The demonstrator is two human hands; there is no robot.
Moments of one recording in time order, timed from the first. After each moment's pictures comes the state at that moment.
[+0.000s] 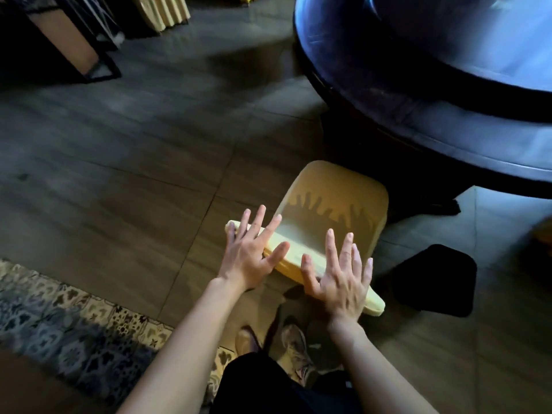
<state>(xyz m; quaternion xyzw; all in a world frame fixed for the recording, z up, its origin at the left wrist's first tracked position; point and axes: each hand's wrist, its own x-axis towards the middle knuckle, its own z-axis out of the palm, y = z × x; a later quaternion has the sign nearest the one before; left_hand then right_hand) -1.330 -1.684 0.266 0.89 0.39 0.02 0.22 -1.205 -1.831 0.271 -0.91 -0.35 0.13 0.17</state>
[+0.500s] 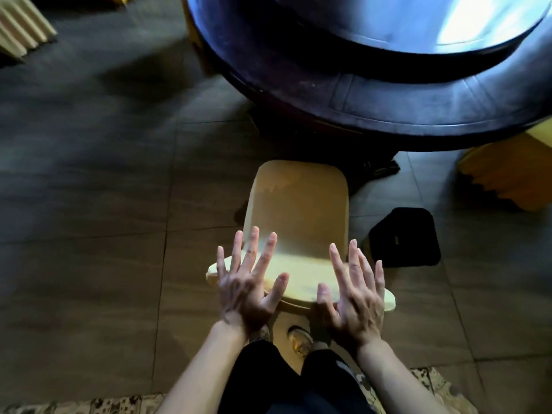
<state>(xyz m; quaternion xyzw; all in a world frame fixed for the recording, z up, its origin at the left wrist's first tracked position) -1.308 -1.628 0.244 0.94 0.26 0.06 0.23 -1.205 -1.810 0.267 -0.93 -0.29 0.02 0.20</state>
